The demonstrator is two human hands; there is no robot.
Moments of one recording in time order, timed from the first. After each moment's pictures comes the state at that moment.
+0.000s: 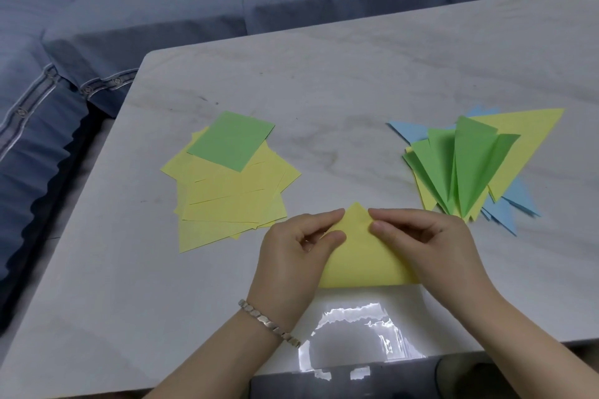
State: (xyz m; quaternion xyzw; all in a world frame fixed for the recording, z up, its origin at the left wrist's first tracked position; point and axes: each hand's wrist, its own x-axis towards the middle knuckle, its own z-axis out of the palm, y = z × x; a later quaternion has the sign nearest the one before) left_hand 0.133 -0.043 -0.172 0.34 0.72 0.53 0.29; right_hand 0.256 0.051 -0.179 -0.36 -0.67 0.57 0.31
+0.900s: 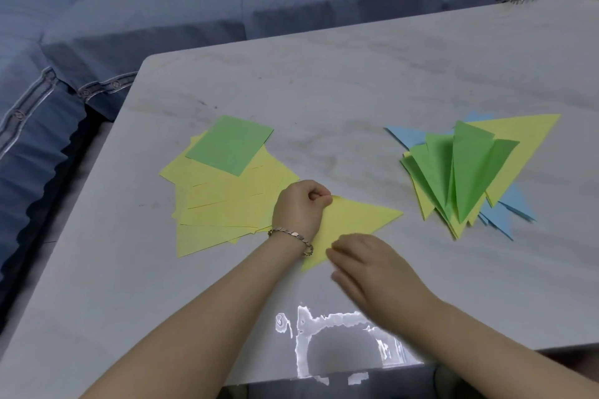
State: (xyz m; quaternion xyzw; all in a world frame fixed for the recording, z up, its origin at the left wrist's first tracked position) left_hand 0.084 0.032 -0.238 0.35 0.82 0.39 0.22; right_hand 0.243 0.048 -0.274 -0.16 -0.97 0.12 0.17
